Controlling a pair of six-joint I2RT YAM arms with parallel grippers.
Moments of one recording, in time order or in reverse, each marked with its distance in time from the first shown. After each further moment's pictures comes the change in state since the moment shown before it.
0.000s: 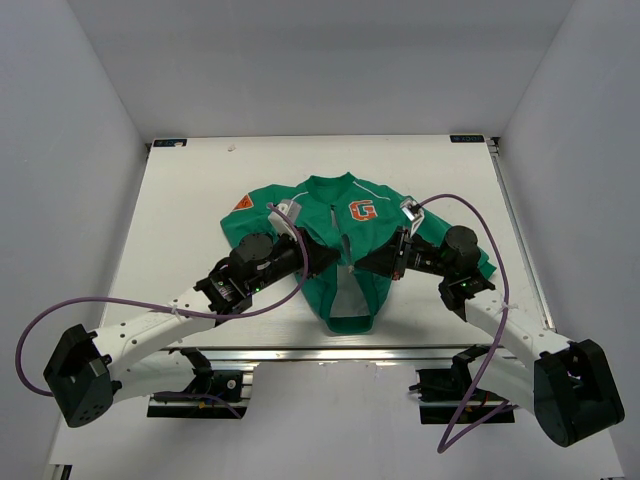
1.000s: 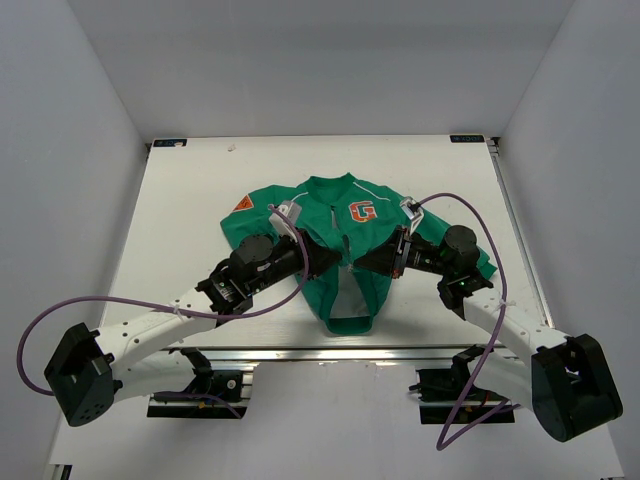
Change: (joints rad) left arm 0.001 0.008 -0.019 0.037 0.022 -0.023; right arm -0.001 0.027 0.000 0.054 -0.004 0.045
